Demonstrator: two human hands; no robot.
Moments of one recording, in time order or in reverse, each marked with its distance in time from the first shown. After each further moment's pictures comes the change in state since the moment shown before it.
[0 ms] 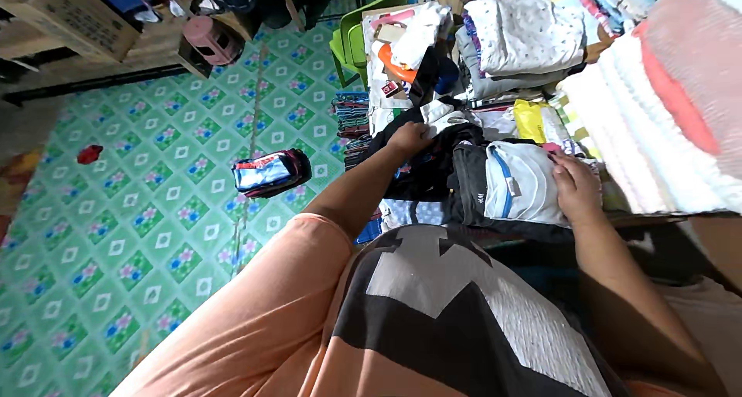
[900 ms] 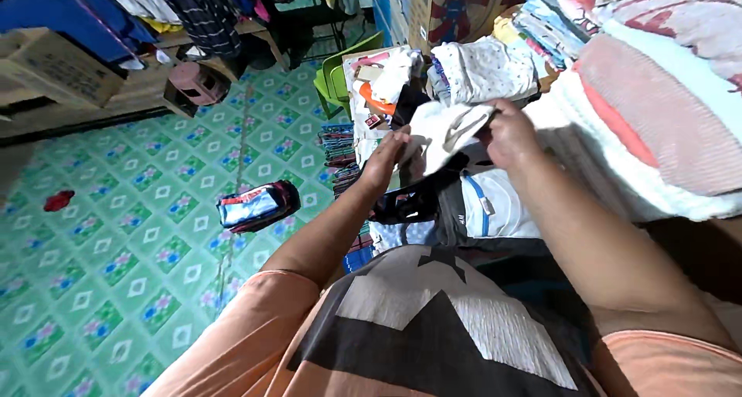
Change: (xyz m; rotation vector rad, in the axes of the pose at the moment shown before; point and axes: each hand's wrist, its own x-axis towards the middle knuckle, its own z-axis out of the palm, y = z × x) left_hand -0.066 0.040 -0.044 -1.009 0.191 0.307; right_hand 0.126 -0.184 -0.011 0.926 -0.021 0.292
